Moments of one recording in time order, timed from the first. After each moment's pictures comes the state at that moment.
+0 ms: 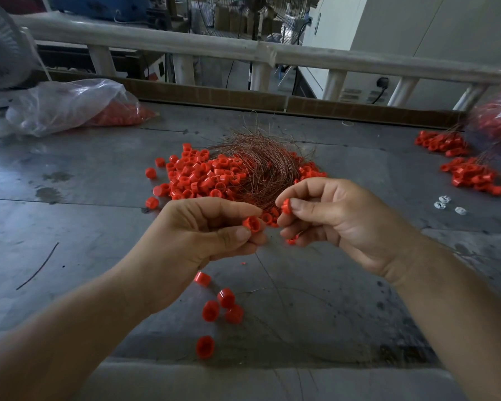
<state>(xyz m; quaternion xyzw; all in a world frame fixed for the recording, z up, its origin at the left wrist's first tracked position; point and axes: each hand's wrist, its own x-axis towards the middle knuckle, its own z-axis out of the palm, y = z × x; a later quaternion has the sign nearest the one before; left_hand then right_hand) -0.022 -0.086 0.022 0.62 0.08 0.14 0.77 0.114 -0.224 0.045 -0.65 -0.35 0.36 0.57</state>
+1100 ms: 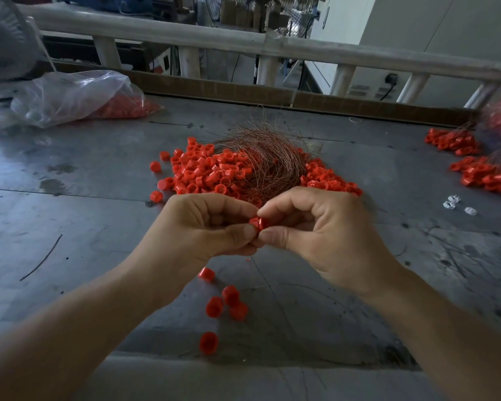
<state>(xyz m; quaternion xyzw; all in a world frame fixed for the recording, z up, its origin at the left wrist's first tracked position) -0.022 -0.089 0.022 0.66 0.12 0.16 0.72 0.087 -0.215 0.031 -0.69 -0.51 0.12 0.50</state>
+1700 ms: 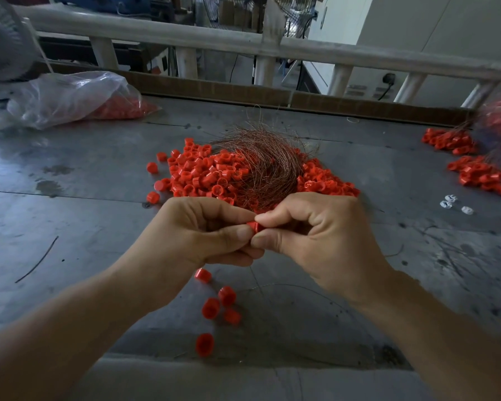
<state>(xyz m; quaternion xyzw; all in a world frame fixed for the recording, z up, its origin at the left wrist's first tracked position) -0.023 -0.085 0.020 0.65 0.09 0.12 0.74 0.082 -0.216 0.029 -0.68 -0.56 -0.02 0.47</state>
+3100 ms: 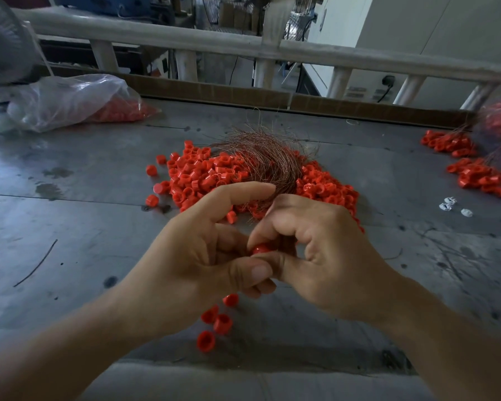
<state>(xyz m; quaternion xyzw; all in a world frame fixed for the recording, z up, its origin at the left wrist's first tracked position) -0.035 -0.096 0.018 0.69 -0.04 0.15 0.71 0.080 -0.224 0.040 -0.67 -0.63 0.05 0.38</state>
